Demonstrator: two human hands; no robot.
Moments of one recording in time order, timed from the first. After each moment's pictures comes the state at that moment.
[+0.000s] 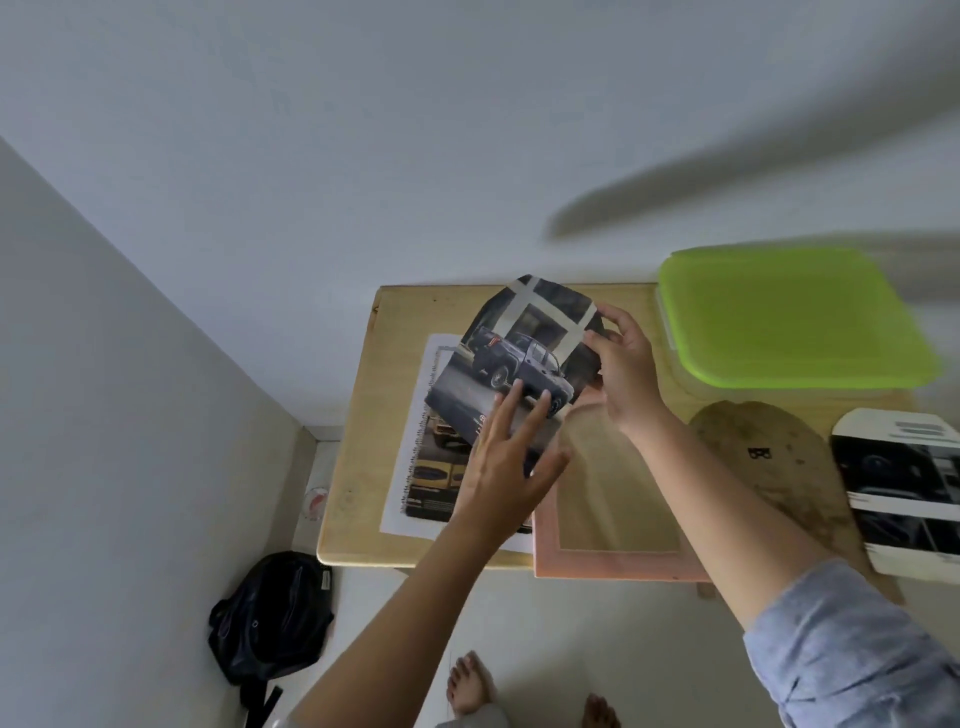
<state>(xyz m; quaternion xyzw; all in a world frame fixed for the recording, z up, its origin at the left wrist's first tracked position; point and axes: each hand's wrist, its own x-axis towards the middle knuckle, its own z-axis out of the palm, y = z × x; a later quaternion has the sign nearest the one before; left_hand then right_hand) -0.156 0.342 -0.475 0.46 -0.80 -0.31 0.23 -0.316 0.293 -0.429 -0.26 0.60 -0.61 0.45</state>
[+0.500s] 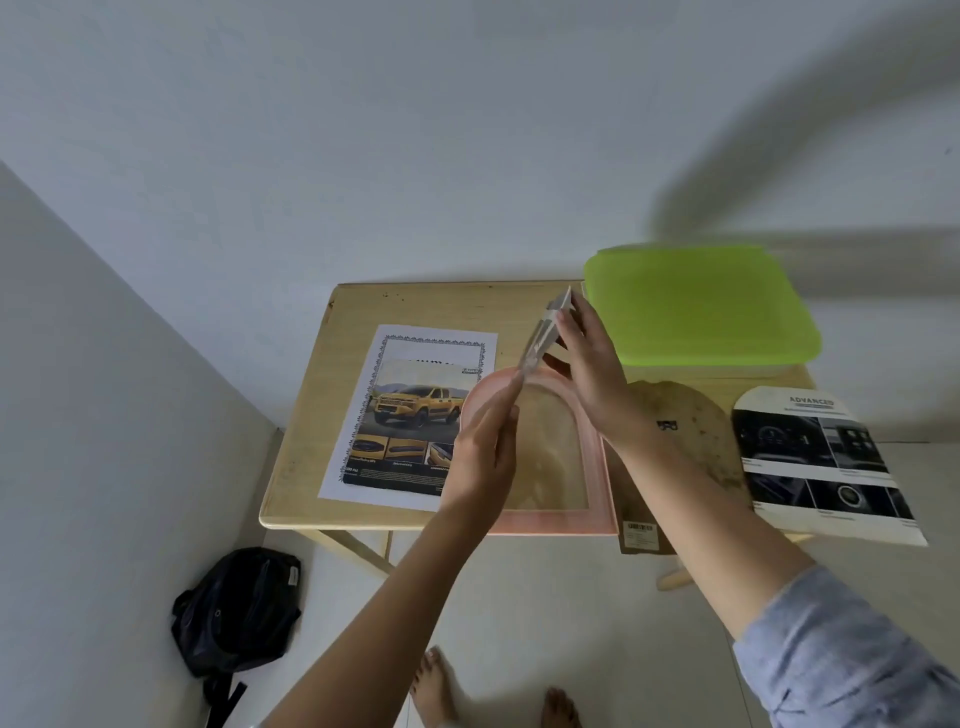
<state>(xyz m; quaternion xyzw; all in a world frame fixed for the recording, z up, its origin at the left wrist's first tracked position) -0.222 0.418 -0.440 0.43 -0.72 -0.35 0.42 -0.369 0.370 -0.414 -0.36 0.56 -0.60 0.44</state>
